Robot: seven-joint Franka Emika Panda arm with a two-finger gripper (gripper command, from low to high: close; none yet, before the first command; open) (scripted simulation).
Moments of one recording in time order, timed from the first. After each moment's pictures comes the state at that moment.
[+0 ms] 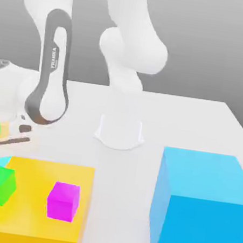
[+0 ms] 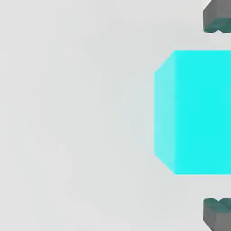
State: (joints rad) arm -0.79 0.34 -0.03 -2.63 0.05 2.97 2.57
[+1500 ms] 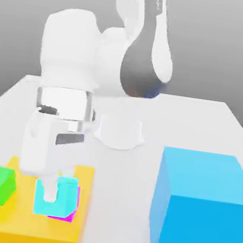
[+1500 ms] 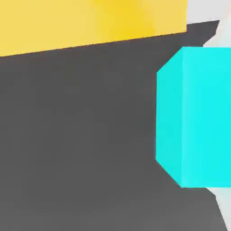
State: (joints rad) arm -0.62 0.01 0.77 -2.47 0.78 2.96 1.69
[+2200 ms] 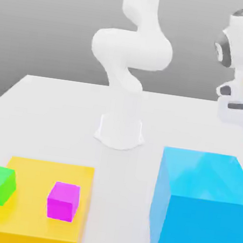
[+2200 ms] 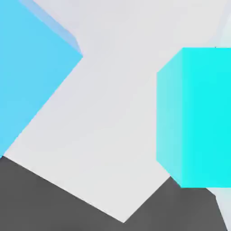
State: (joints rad) arm -0.15 -0.46 1.03 -2.73 0.97 2.55 1.75
